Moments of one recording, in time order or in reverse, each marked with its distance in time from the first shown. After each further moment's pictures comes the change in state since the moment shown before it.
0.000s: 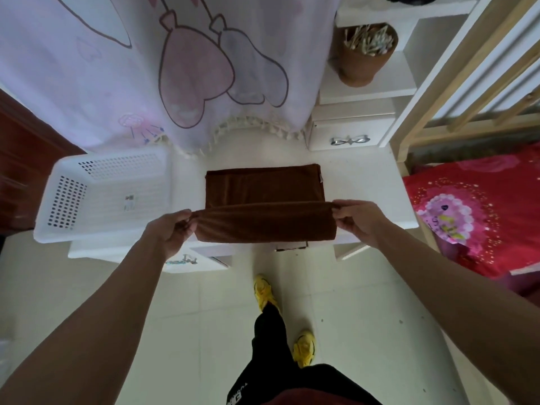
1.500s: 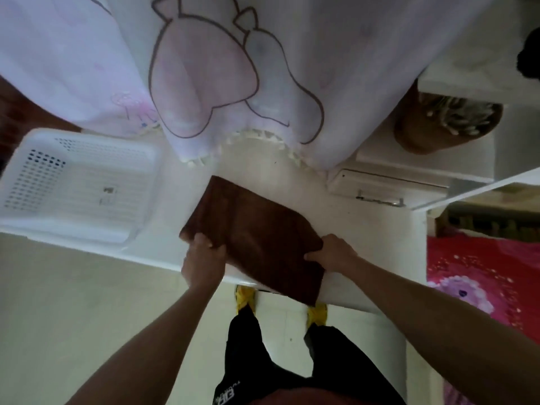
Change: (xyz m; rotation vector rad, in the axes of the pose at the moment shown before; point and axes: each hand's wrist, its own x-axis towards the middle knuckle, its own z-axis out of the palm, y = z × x) left_hand 0.056 -0.072 0.110 1.182 0.477 0.236; right_hand 0.160 -0.027 0.041 -1.334 -0.247 0.079
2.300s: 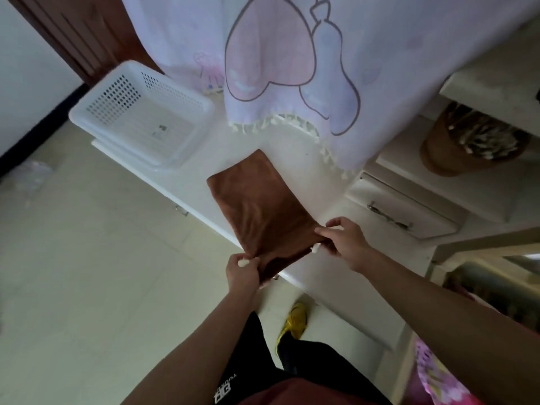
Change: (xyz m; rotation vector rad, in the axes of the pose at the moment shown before) left_hand -0.148 0.033 0.086 -1.267 -0.045 -0.679; right_hand -0.023 0.012 -0.039 0.650 0.000 -0.144
